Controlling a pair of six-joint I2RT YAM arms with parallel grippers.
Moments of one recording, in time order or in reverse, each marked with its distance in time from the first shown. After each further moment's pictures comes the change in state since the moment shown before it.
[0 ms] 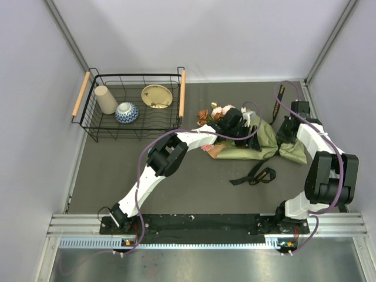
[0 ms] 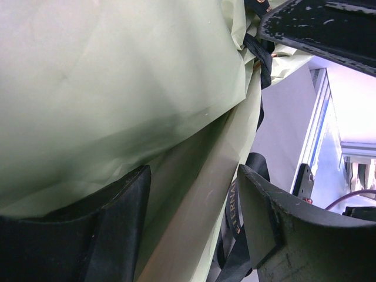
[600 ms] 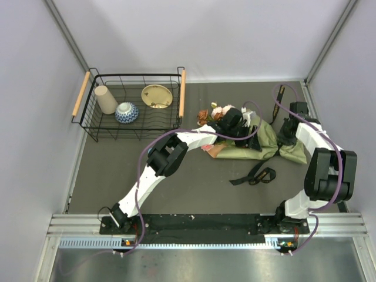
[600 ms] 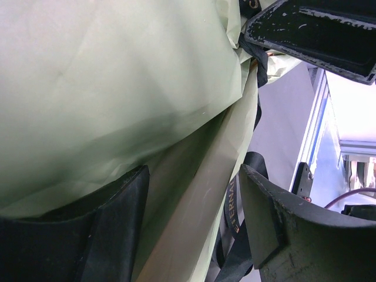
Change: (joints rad) left arm 0.000 0.000 0.000 0.005 0.008 0.000; right arm 0.000 0.042 0.001 -0.014 0.063 -0.038
